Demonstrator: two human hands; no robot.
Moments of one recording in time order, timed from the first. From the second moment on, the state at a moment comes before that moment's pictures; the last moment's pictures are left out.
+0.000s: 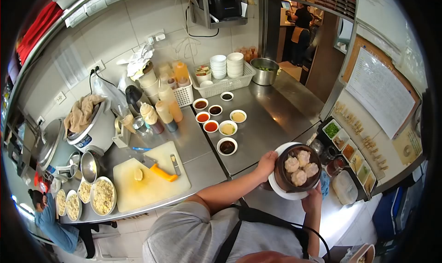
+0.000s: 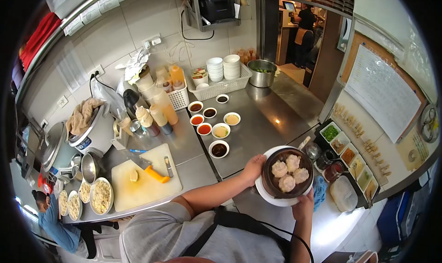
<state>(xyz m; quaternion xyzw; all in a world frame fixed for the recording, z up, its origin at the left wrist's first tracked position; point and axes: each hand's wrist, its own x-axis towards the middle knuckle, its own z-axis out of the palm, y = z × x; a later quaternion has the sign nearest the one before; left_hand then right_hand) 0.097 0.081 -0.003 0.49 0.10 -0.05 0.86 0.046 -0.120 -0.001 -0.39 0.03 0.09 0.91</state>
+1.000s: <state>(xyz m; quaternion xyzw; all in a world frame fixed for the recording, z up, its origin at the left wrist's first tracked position) 0.075 0.356 0.036 0.51 0.15 0.14 0.84 0.296 -0.030 -0.078 -0.41 0.13 0.09 0.90</state>
